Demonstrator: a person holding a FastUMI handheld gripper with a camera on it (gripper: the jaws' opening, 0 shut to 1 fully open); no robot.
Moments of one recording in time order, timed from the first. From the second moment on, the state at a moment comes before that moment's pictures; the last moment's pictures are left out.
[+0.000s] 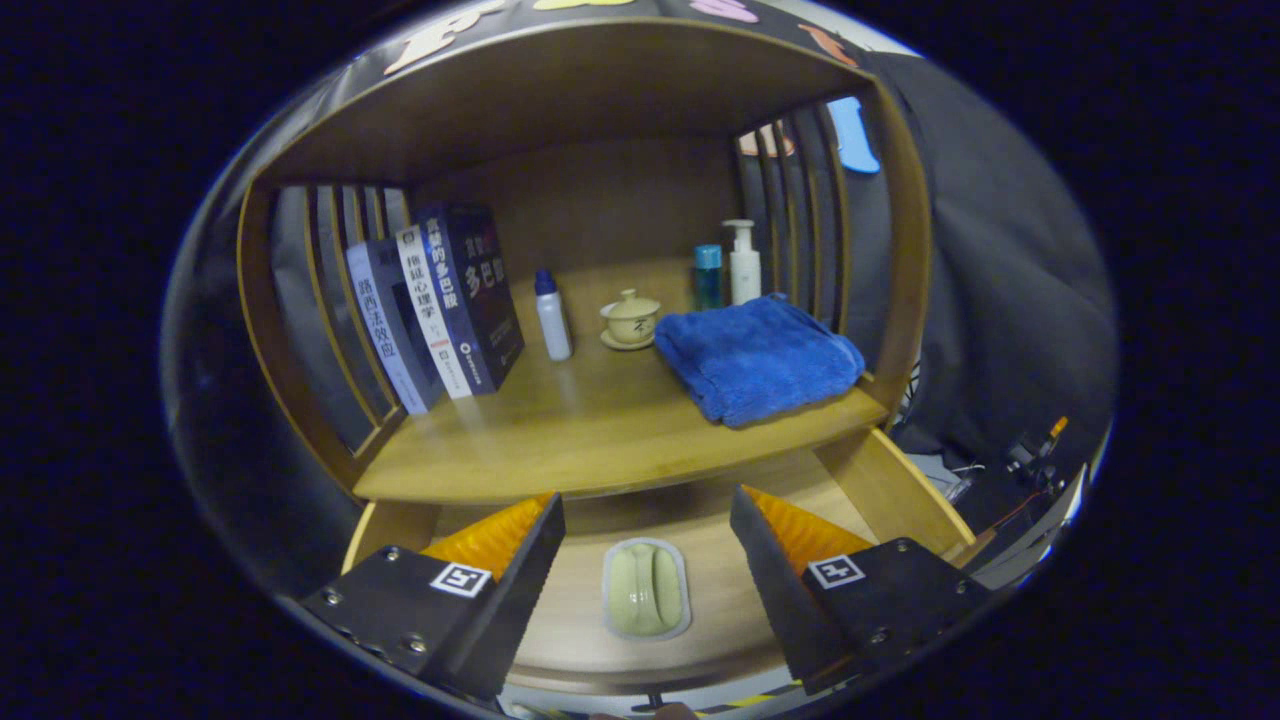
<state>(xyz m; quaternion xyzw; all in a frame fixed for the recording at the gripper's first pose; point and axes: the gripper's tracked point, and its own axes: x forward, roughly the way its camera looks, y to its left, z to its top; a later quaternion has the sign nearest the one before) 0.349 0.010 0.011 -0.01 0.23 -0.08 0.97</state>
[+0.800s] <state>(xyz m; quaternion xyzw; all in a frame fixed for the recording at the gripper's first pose) 0.338 -0.004 -0.112 -0.10 0.42 -0.11 0.90</state>
